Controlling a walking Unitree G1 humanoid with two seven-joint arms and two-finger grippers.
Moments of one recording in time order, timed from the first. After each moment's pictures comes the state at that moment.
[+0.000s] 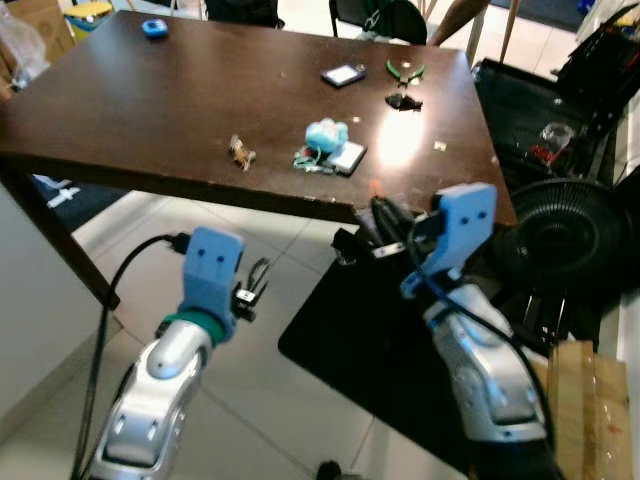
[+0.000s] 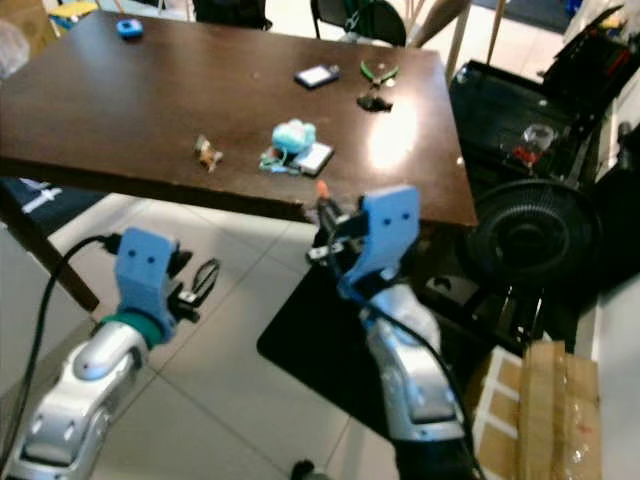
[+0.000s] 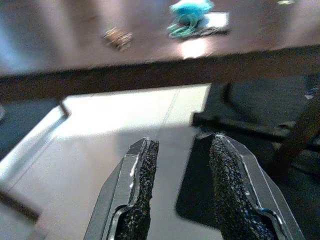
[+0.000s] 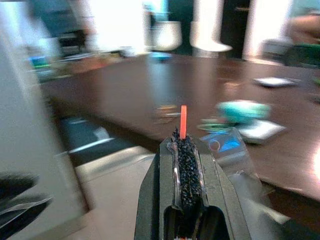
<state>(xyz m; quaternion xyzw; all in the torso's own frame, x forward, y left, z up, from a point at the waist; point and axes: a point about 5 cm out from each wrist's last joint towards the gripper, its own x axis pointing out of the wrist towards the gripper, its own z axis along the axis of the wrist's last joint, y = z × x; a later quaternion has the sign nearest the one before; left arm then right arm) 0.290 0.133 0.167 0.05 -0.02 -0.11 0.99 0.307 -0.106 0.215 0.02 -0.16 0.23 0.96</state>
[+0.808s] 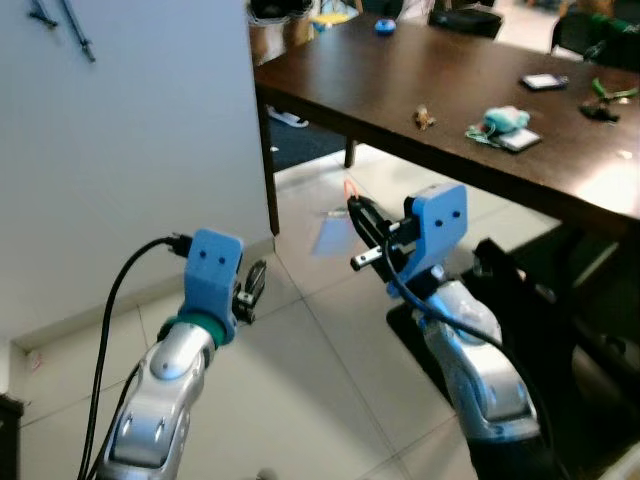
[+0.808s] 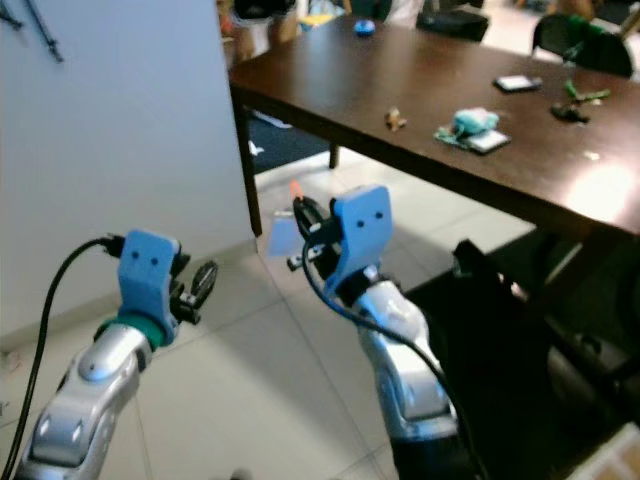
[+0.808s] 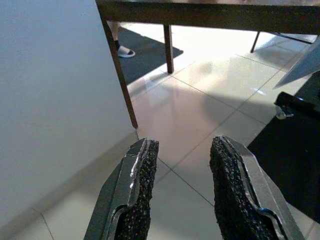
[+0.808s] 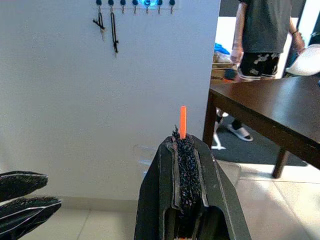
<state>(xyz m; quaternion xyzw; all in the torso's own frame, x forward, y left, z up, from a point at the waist) 0.292 0.132 0.160 0.06 0.00 -0.10 0.99 0.307 -0.102 0.214 -0.01 -0.16 0.24 0.96</state>
